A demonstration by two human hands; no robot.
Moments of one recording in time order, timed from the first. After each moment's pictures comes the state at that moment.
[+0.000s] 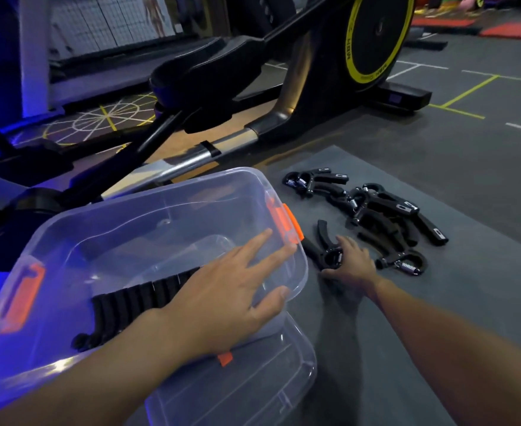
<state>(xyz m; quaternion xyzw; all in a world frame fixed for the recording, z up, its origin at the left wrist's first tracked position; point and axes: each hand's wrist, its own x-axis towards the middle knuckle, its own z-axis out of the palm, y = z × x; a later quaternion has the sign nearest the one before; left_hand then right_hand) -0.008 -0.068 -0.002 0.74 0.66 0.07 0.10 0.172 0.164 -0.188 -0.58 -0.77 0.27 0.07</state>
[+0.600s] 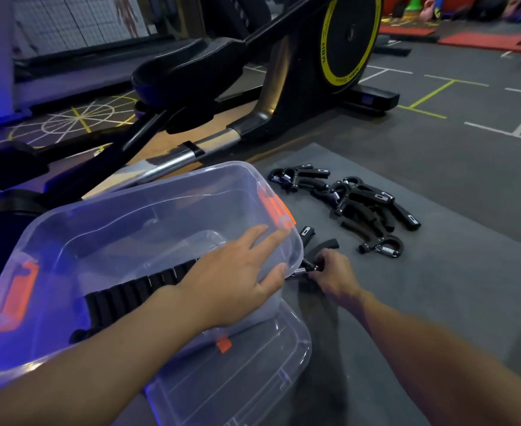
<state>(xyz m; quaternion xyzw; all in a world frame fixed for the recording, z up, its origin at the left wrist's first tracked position) -0.007 -0.065 -0.006 0.73 0.67 0.07 0.11 0.165 0.097 -0.181 -0.57 -0.74 0.30 0.21</state>
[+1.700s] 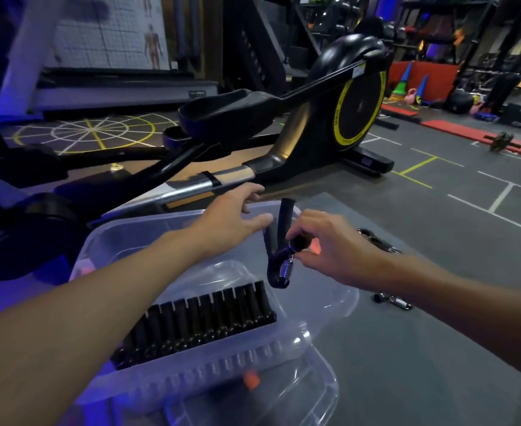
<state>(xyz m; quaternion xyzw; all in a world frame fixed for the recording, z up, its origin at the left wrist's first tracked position) -0.135 -0.027 0.044 0.64 0.64 0.39 0.17 0.075 0.029 0.054 -0.21 -0.95 0.11 0.21</state>
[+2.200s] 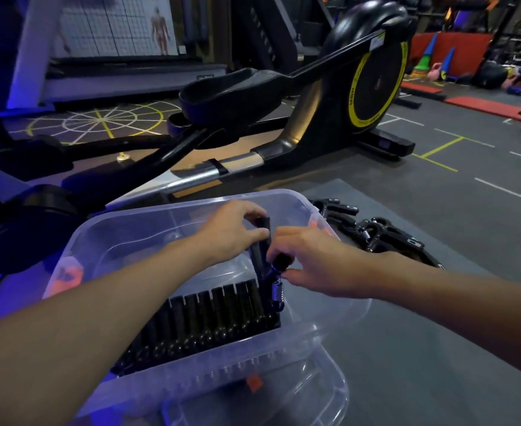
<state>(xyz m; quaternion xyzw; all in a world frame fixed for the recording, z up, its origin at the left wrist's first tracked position) -0.132 -0.002 0.005 0.61 0.68 0.35 0.22 0.054 0.037 0.027 -0.15 -0.98 0.11 0.10</state>
